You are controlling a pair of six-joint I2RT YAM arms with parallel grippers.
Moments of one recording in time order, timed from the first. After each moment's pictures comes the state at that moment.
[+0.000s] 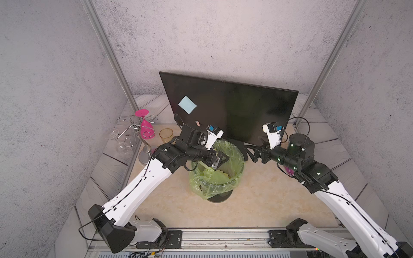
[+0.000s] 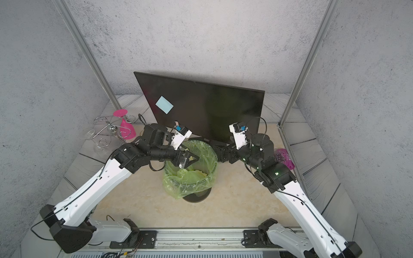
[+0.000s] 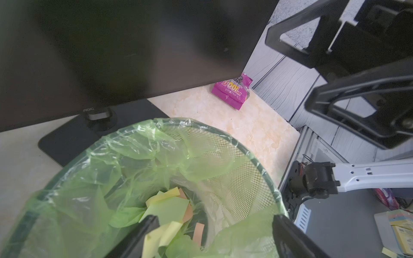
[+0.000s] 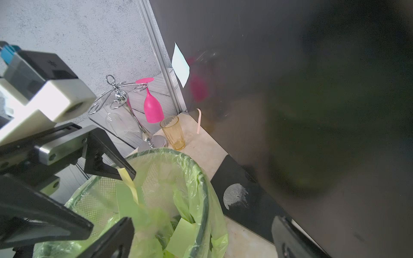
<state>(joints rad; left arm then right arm) -0.69 1.32 1.46 -0.79 0.37 -0.10 0.51 0.99 1.15 -0.43 -0.25 0.13</state>
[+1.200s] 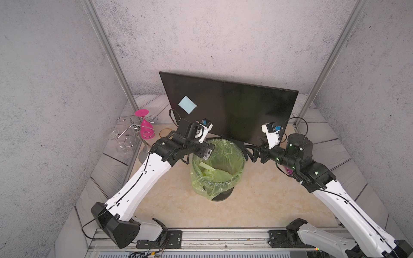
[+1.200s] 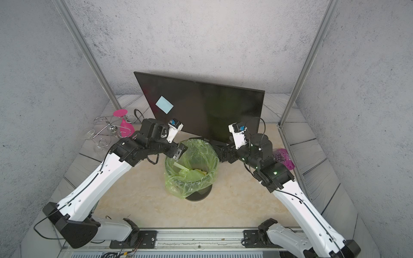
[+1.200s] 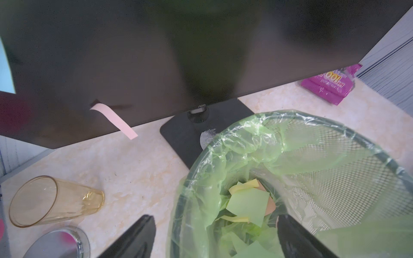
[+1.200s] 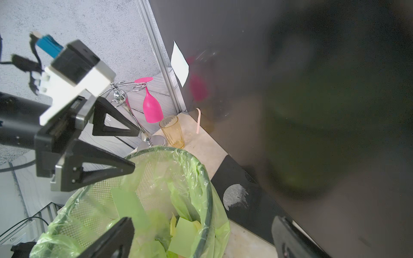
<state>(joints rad) -0.58 1.37 1.57 -0.87 0.05 0.05 0.51 1.00 1.14 -0.40 -0.25 0.13</state>
